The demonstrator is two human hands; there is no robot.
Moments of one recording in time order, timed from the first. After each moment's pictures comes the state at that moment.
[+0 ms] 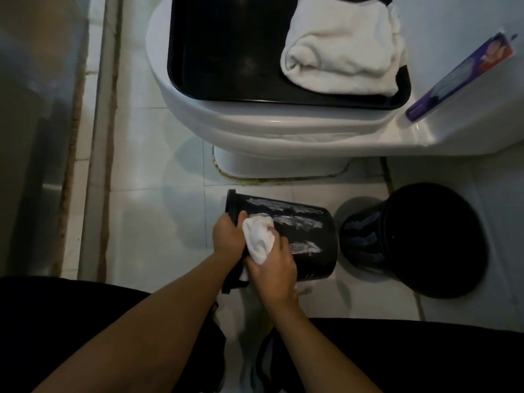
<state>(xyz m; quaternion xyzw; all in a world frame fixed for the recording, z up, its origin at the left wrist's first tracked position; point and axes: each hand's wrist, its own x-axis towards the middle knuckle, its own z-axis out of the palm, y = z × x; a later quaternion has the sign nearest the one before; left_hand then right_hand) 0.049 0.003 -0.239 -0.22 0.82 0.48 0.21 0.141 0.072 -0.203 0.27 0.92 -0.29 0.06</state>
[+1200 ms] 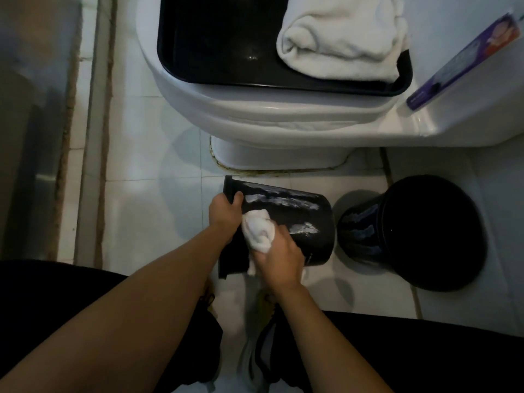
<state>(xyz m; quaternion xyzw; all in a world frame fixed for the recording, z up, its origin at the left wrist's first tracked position) 0.019 0.008 -0.240 -0.22 0.84 0.45 0.22 0.135 0.099 -0.195 0.28 0.90 -0.31 0.14</state>
